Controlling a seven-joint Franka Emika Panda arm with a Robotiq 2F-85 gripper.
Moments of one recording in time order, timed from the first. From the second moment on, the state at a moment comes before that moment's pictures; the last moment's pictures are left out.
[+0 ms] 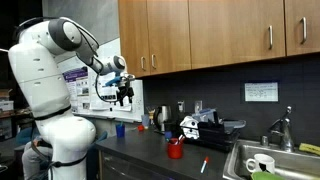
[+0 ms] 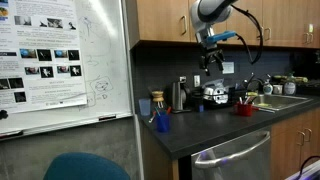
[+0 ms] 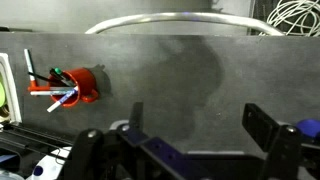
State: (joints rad) arm 0.05 -0.32 0.36 -2.10 -0.10 1.65 0.38
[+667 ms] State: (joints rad) arm 0.07 -0.32 0.34 -2.10 -0.10 1.65 0.37
